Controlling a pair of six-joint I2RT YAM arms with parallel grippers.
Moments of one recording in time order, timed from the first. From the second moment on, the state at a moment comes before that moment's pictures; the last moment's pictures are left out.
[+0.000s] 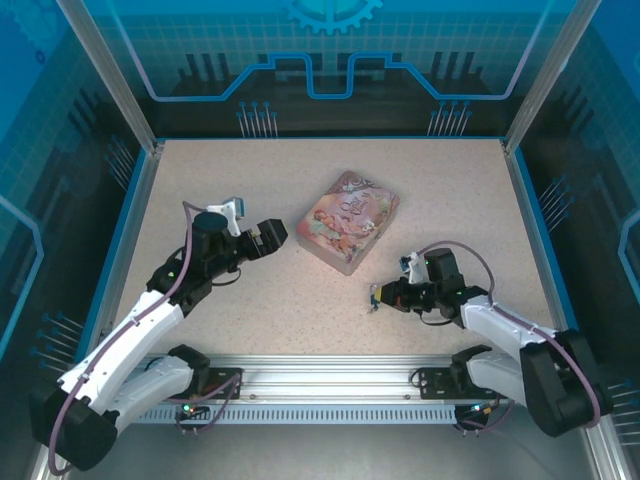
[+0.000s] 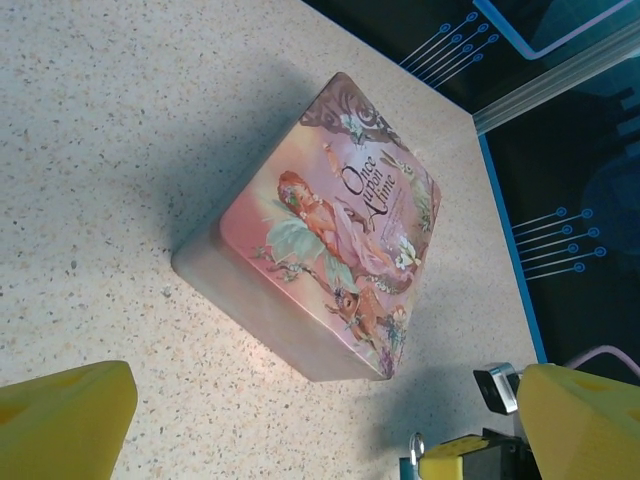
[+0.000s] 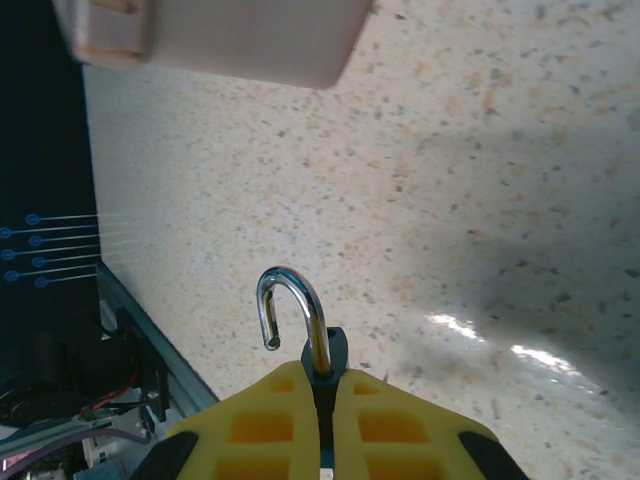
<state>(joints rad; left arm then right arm) -0.40 0.90 0.74 -0.32 0.15 -0.77 0.31 1.12 0.33 -0.11 -0.68 0.68</state>
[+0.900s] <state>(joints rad) -0.35 0.79 0.74 -0.47 -0.03 -0.71 0.11 0.79 0.52 -0.48 -0.33 0.40</state>
